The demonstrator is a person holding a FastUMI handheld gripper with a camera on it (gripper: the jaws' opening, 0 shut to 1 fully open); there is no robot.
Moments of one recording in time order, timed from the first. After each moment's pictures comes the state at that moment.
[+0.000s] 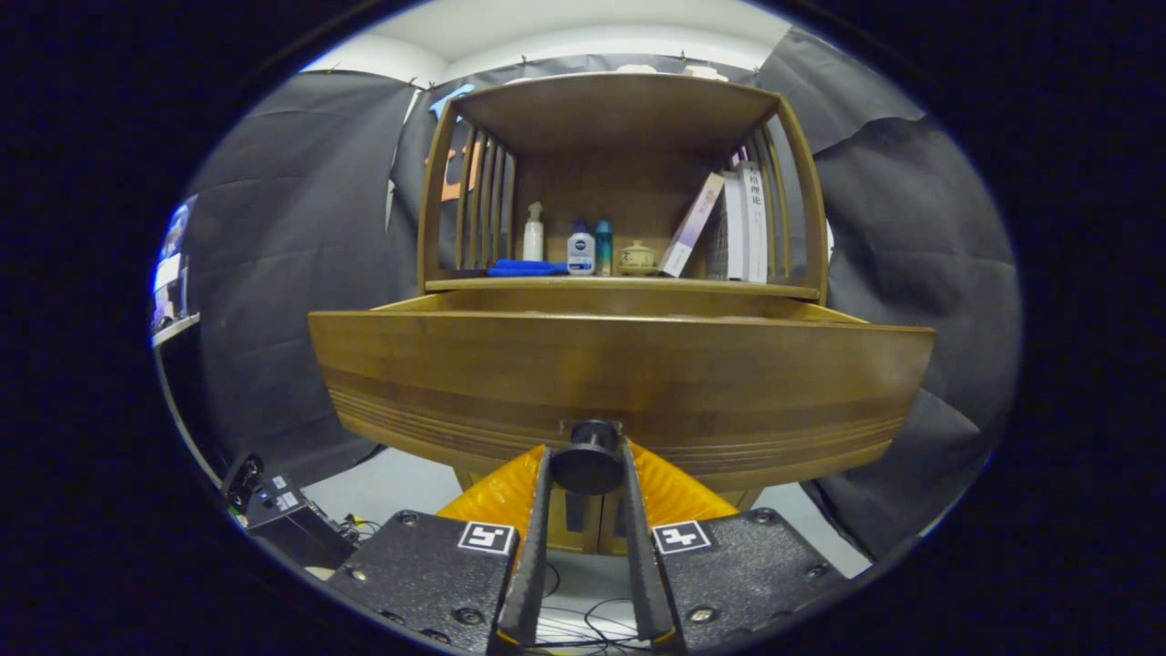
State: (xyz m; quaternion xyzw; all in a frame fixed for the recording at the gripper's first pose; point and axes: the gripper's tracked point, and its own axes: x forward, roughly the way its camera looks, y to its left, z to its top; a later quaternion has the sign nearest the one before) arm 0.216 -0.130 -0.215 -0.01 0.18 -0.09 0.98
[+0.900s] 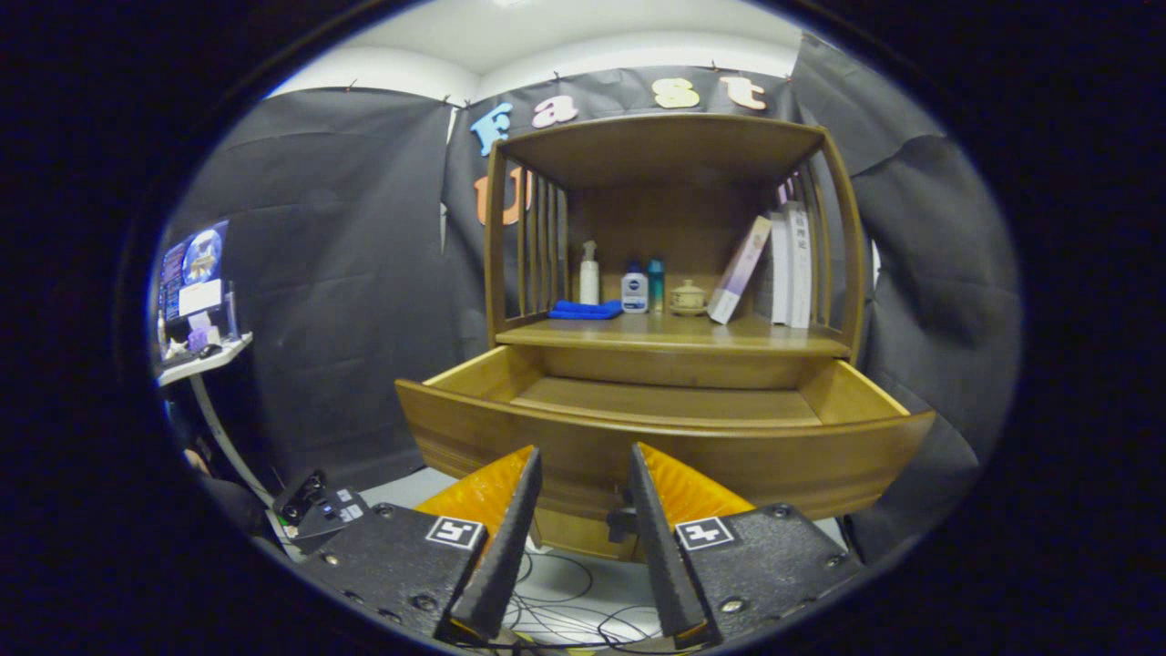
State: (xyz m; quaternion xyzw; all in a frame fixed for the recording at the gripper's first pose) arm 0.232 -0.093 -0.120 -0.01 0.19 0.00 0.98
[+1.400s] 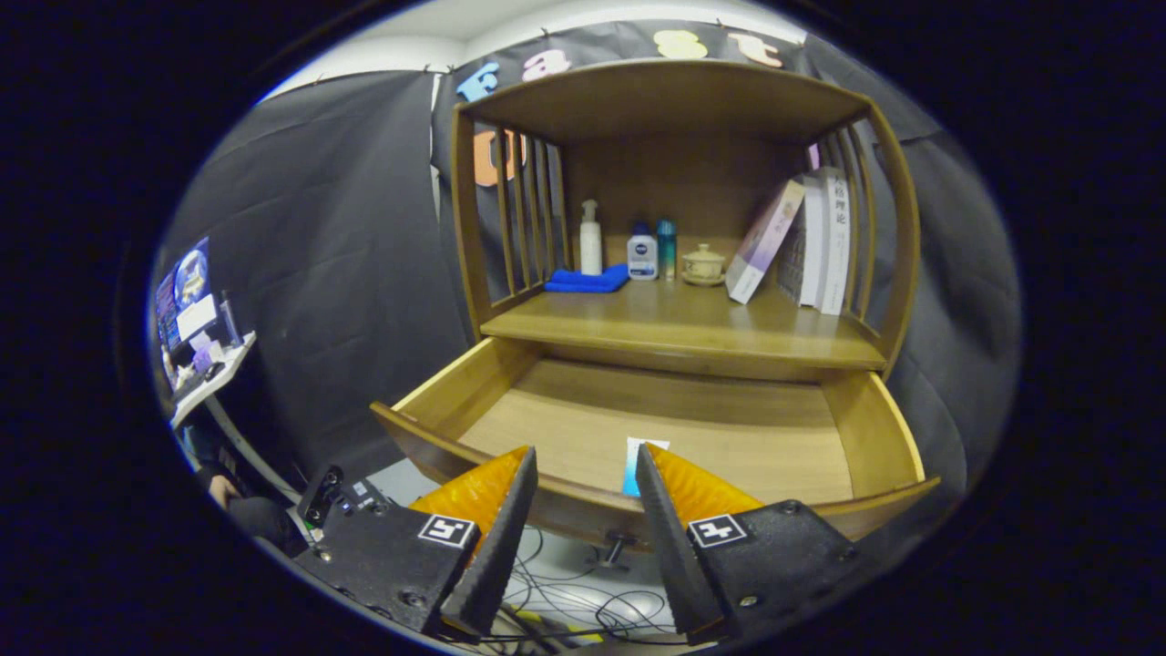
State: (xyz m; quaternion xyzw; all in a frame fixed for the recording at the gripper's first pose) arm 0.307 -0.120 -0.108 0.01 0.32 0.02 0.95
